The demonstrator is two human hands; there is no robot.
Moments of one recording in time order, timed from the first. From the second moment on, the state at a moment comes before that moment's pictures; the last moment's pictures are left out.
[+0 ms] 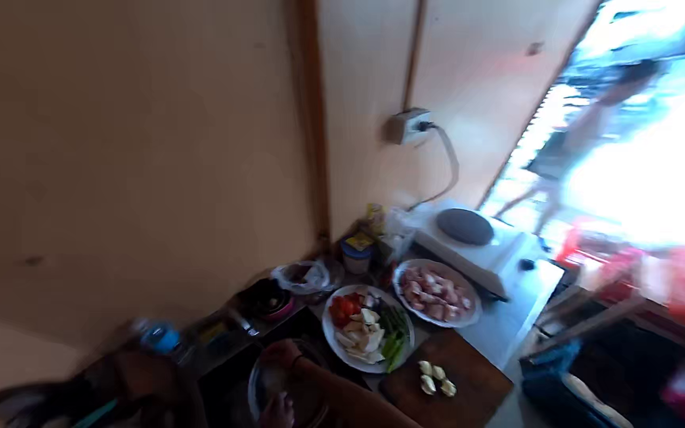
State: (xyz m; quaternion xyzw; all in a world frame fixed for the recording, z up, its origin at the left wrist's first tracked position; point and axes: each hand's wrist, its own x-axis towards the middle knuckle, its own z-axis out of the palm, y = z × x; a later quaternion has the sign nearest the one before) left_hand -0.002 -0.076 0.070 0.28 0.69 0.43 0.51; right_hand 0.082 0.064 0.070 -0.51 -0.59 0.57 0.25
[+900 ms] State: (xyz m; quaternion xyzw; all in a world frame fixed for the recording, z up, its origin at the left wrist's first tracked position) left_hand -0.016 -0.062 0.052 0.25 0.70 0.46 0.48; right_hand 0.080 0.057 0.053 -0.51 -0.60 0.61 0.07
